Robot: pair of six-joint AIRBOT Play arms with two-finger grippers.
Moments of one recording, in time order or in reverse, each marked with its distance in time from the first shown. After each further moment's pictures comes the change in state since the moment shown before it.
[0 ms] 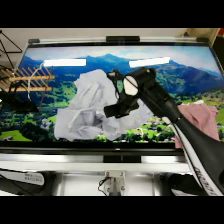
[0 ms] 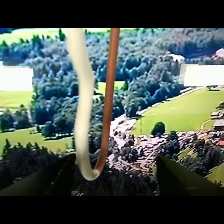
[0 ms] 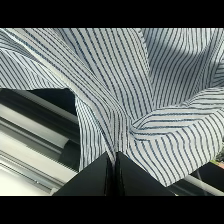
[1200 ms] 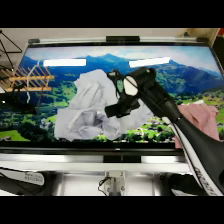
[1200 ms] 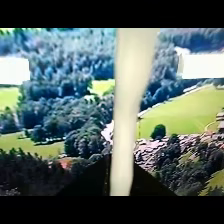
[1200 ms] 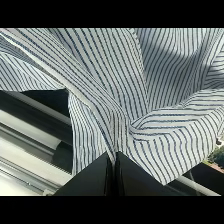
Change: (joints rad) left arm -0.001 -0.021 -0.008 0.000 0.020 -0.001; right arm 0.000 0.000 0.000 -0.026 0.006 -0.013
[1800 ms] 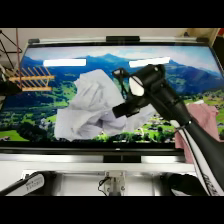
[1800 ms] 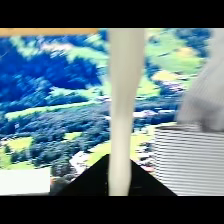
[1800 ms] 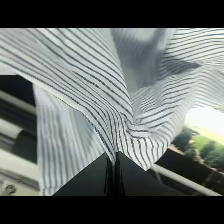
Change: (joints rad) left arm -0.080 0.474 0.024 -0.146 -0.031 -0.031; right arm -0.002 0.061 0.001 -0.146 0.087 -0.031
